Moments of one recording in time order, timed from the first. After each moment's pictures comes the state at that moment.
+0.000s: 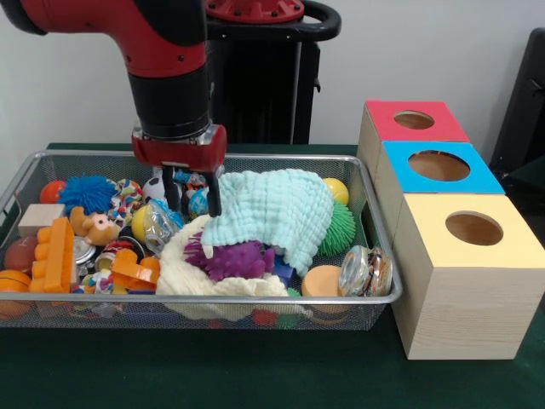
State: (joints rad) arm -0.68 -0.60 0.32 1.67 -0.33 0.58 1.87
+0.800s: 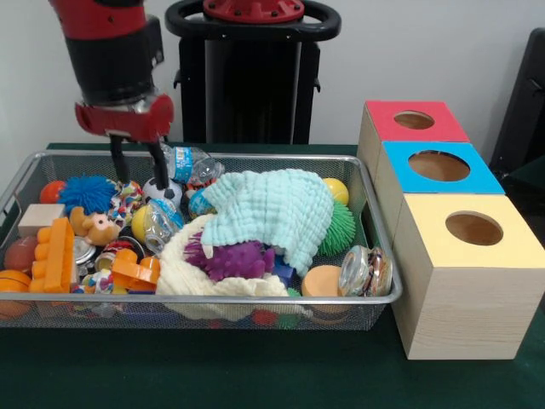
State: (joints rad) arm -0.81 -0.70 0.36 1.70 -0.31 0.66 1.87
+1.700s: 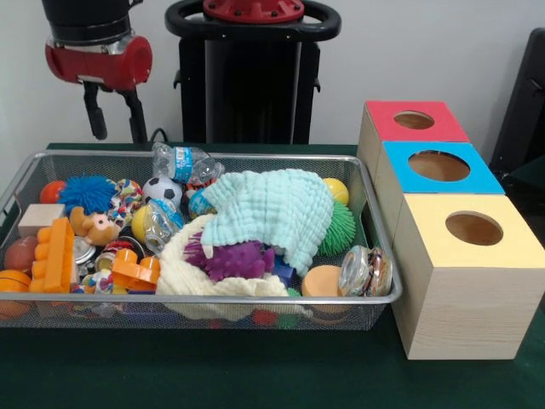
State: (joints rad) arm -0.83 -0.80 0.40 1.70 -0.31 0.74 1.87
